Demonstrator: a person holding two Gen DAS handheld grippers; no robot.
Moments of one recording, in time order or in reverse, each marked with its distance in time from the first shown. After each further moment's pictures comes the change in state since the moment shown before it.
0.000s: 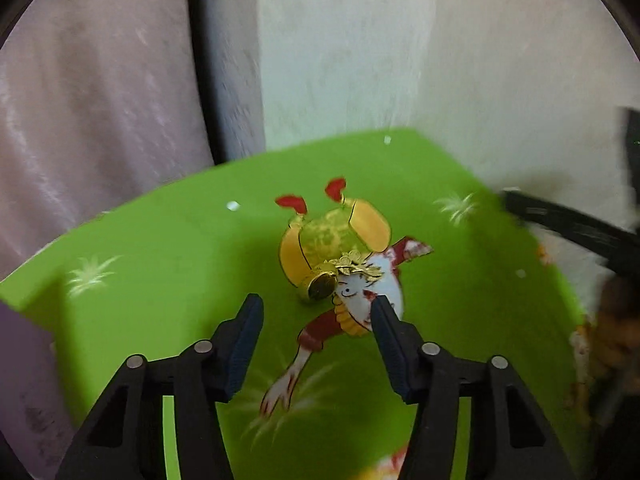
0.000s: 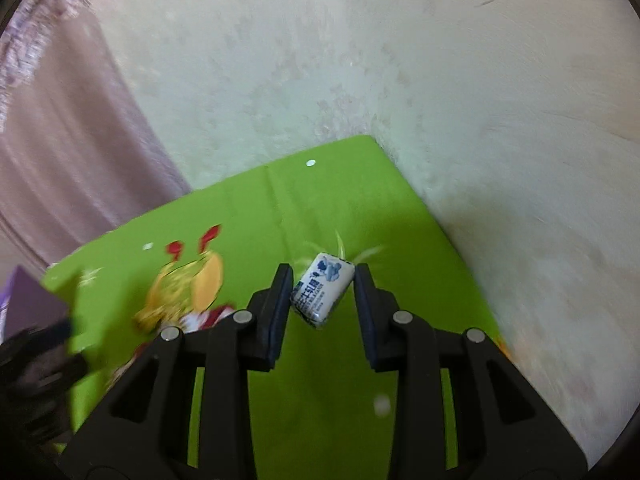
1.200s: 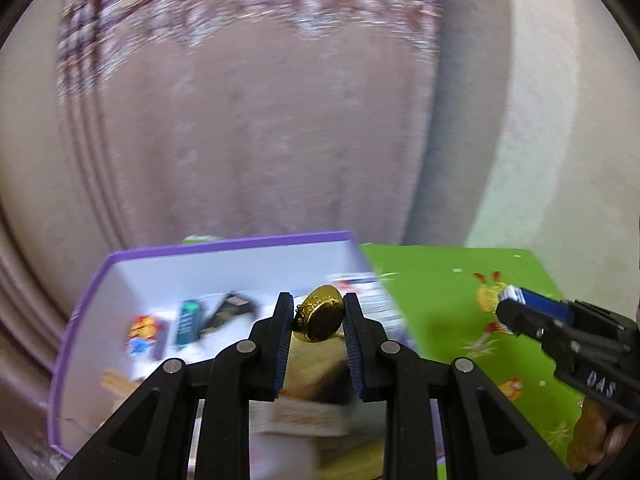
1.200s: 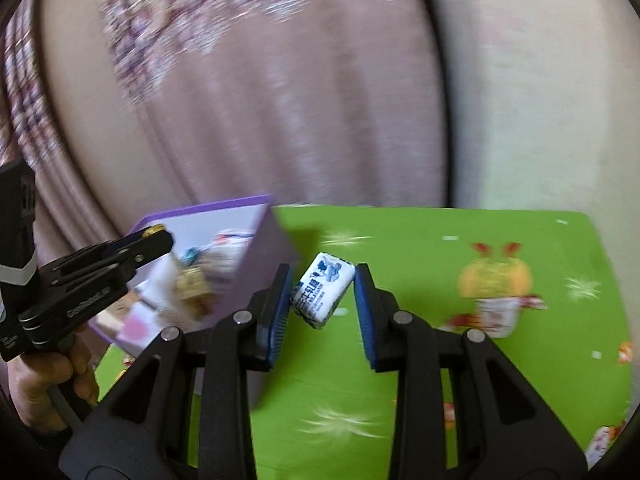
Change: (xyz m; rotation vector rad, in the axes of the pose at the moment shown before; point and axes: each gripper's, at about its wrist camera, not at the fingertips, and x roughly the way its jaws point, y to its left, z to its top) left arm -0.244 0.176 -0.109 -0.372 -0.294 0.375; right arm -0.094 0.293 -0.059 -0.407 -0.024 0.449
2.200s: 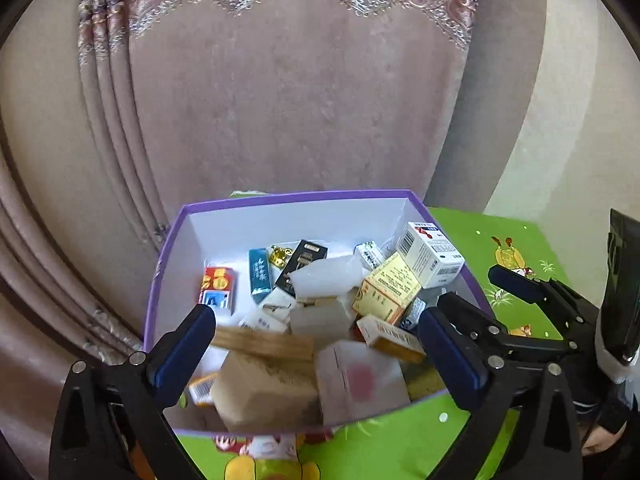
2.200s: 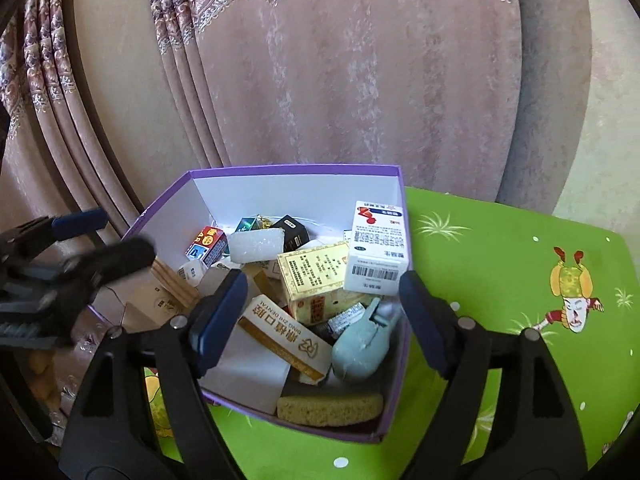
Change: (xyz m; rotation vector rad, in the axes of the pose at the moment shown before) left arm -0.042 0.077 -0.010 -0.013 0.146 -0.008; right arm 0.048 0.117 -0.011 -0.082 0.052 -0.063
